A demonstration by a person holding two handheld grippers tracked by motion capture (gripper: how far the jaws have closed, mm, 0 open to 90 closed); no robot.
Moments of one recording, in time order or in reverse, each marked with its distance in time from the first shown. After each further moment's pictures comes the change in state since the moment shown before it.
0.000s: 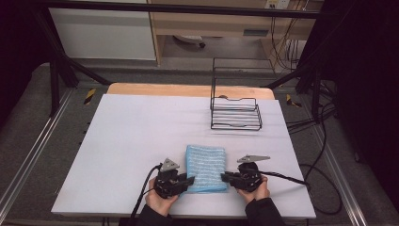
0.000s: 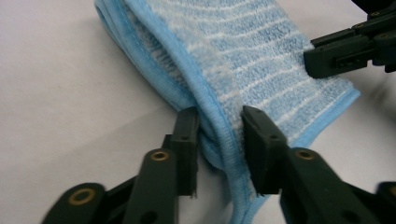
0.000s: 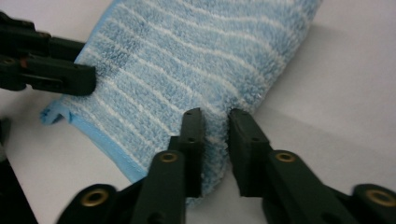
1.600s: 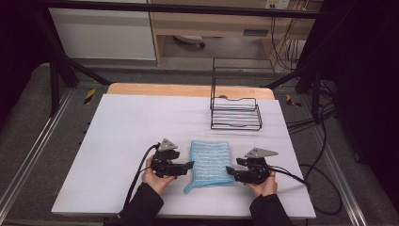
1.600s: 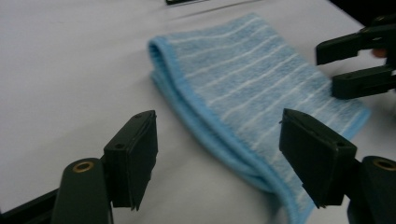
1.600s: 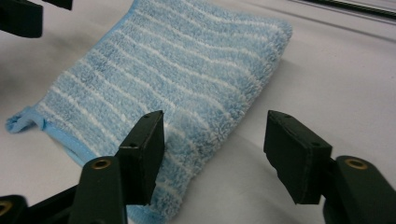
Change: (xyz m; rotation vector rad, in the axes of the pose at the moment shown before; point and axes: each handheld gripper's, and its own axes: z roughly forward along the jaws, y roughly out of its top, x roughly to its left) left arm 0.024 0.050 0.000 -0.018 0.004 0.077; right arm -0.028 0.010 -0.009 -0.099 -0.082 -0.149
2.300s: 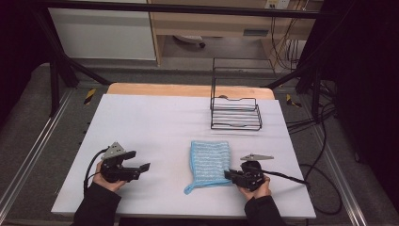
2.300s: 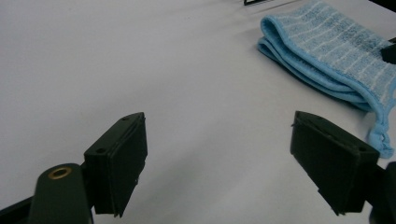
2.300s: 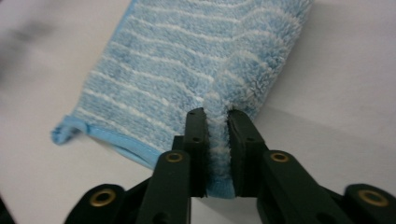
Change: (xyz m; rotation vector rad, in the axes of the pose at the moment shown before) left arm 0.094 -0.049 -0.096 -0.089 0.060 0.091; right arm 0.026 -0.006 0.002 0.085 0.003 0.213
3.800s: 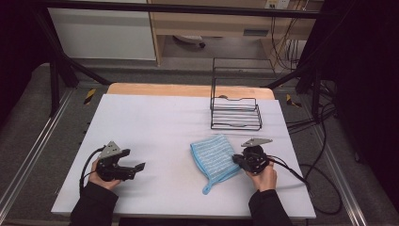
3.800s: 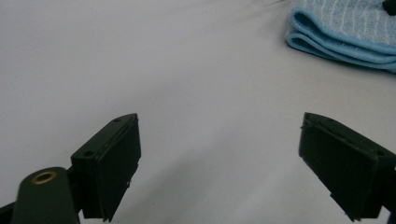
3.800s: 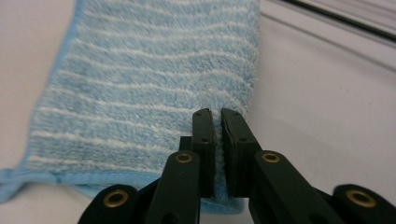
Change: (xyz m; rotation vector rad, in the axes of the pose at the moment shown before) left arm 0.017 -0.006 -0.003 0.010 0.036 0.046; right arm -0.026 0.043 0.001 0.035 -0.131 -0.226
